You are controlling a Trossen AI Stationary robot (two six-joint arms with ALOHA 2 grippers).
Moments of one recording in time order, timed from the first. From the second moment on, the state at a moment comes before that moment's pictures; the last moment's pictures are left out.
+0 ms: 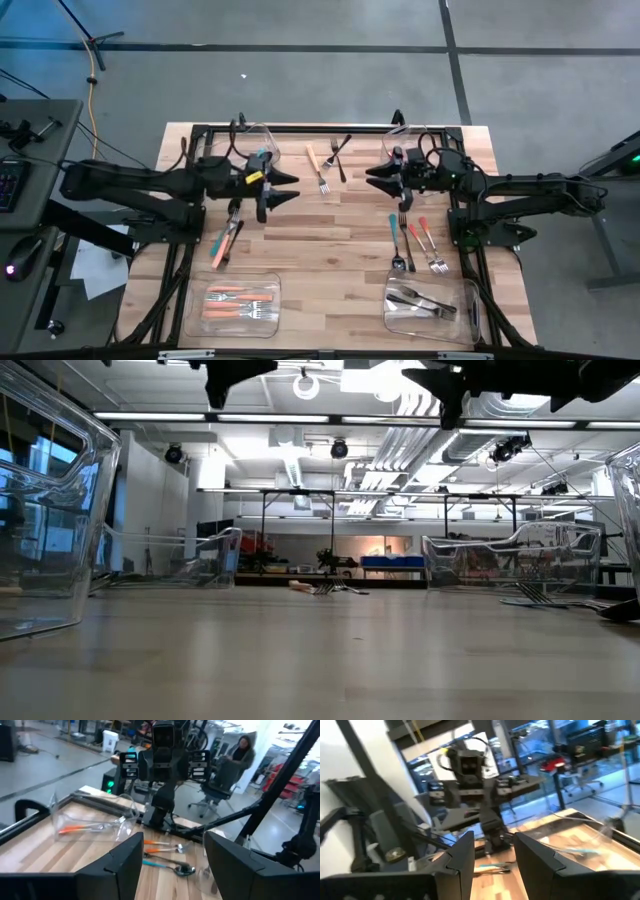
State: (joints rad) left arm 0.01 1.02 0.72 0.24 -0.06 -0.31; right arm -0.20 0.94 0.53 0.54 -0.20 0.36
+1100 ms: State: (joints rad) left arm 0.09 1.04 0.69 0.31 -0.03 -0.25; right arm -0.15 1.03 0.90 -0.59 -0.21 0.81
